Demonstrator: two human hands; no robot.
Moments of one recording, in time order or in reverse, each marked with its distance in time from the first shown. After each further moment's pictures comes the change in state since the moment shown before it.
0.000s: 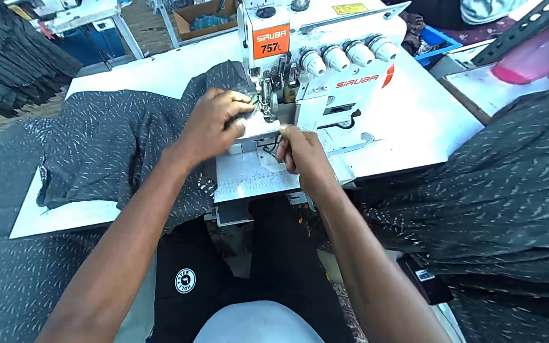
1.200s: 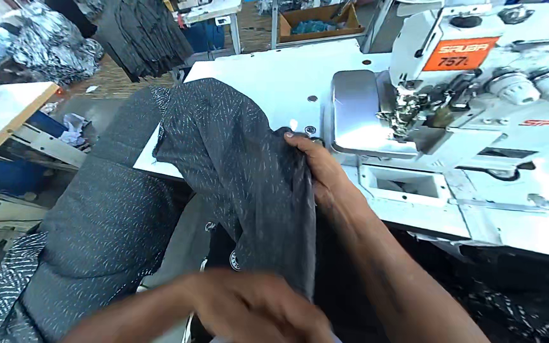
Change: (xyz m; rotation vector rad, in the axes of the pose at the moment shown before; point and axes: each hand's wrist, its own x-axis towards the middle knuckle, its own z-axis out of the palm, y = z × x) left_hand -0.180 0.183 -0.102 -1.492 -0.279 -0.411; right_hand -0.005 -0.063 0.154 0.722 -0.338 0.403
